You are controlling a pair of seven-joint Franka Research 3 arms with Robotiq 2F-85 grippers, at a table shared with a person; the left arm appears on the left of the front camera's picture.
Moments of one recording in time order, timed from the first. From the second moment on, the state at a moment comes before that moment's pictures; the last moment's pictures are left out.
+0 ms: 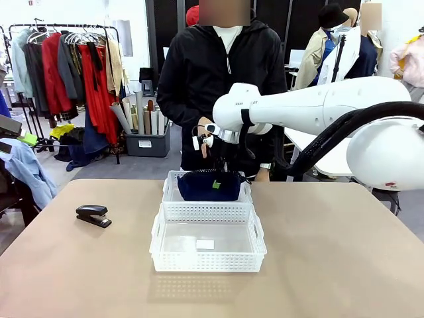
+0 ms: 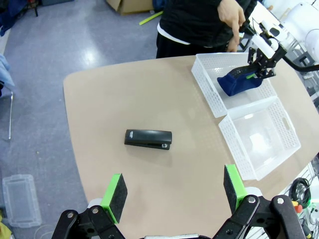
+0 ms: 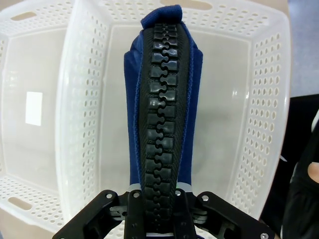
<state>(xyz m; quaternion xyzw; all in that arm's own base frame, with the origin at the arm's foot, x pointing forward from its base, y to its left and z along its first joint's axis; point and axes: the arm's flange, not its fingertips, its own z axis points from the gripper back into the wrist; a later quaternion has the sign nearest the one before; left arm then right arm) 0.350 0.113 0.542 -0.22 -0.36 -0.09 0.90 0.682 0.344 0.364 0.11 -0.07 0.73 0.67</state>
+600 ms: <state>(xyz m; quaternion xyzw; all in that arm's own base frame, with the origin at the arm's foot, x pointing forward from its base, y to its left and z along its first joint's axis) 0.350 0.113 0.542 -0.22 -0.36 -0.09 0.90 0.684 0.340 0.330 0.11 -0.07 0.74 0.67</state>
